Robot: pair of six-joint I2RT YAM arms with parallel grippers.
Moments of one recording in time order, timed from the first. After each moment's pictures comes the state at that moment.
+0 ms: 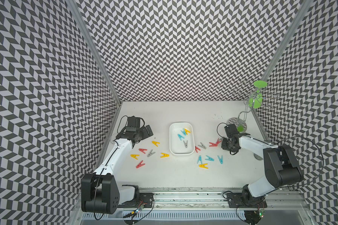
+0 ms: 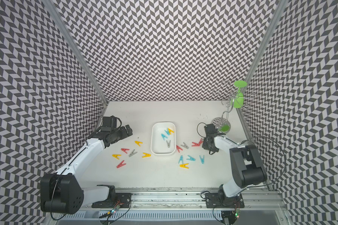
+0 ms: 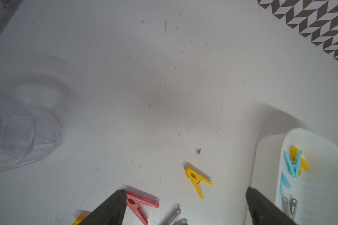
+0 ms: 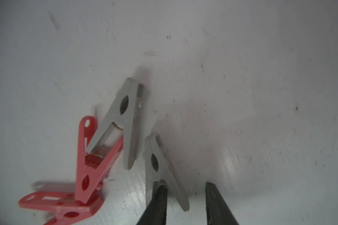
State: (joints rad) left arm -0.08 1.28 0.93 -0.55 -0.01 -0.46; right arm 0.18 1.58 0.81 -0.50 0.13 0.51
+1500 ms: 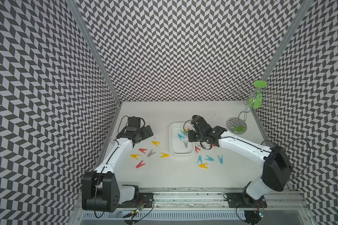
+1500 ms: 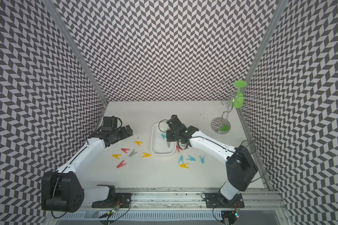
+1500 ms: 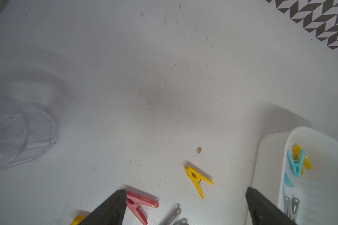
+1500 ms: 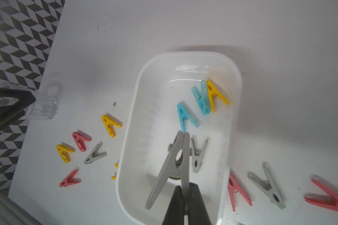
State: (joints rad) left arm -0.08 1.29 0.93 -0.55 0.00 -0.47; right arm 0.79 1.66 1.28 -0.52 0.07 0.58
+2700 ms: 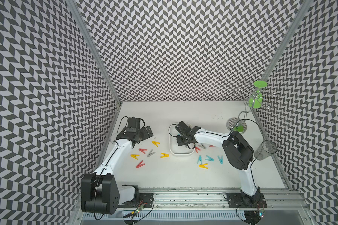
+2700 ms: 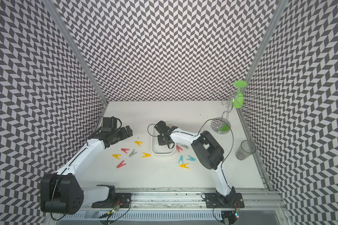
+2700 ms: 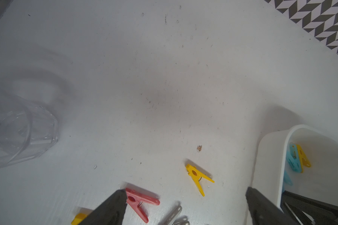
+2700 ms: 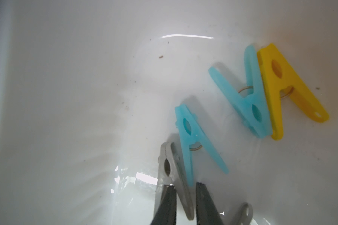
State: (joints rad) left arm -0.08 1.28 0.92 -0.55 0.00 -0.46; right arm 0.80 2.10 1.50 -0.51 0.08 0.53
